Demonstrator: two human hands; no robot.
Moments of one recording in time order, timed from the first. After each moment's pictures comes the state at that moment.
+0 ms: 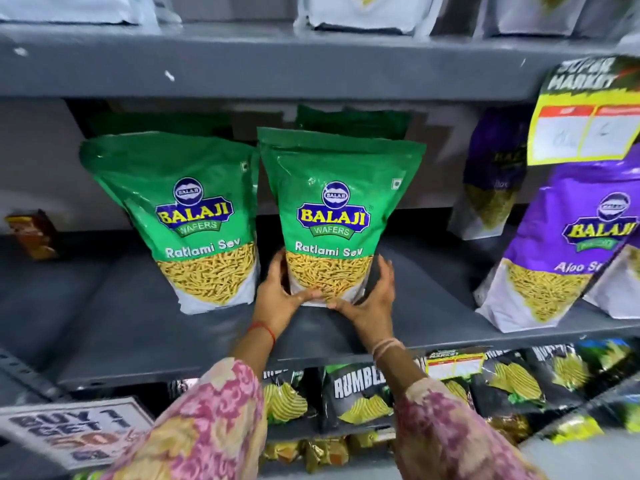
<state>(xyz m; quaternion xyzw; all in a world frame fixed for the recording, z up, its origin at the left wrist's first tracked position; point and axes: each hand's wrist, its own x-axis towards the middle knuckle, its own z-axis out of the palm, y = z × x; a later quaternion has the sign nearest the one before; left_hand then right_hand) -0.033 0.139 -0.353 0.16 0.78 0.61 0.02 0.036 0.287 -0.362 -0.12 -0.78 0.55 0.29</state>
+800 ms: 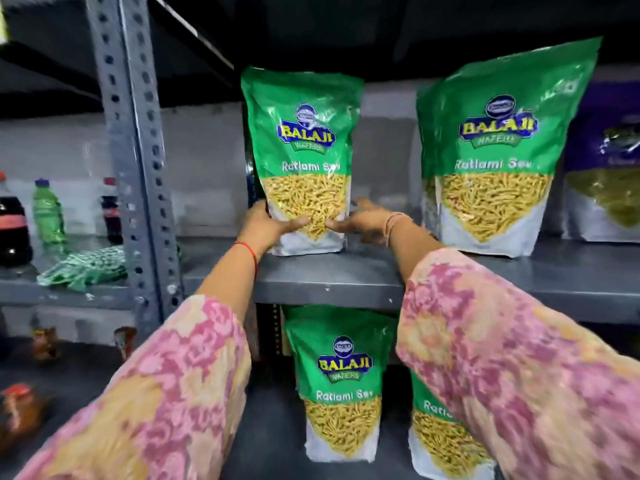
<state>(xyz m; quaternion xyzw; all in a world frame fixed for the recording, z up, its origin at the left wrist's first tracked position) -0.084 -0.049 0.005 0.14 0.78 0.56 -0.24 -0.090 0.131 0.023 0.08 -0.86 0.50 0.08</state>
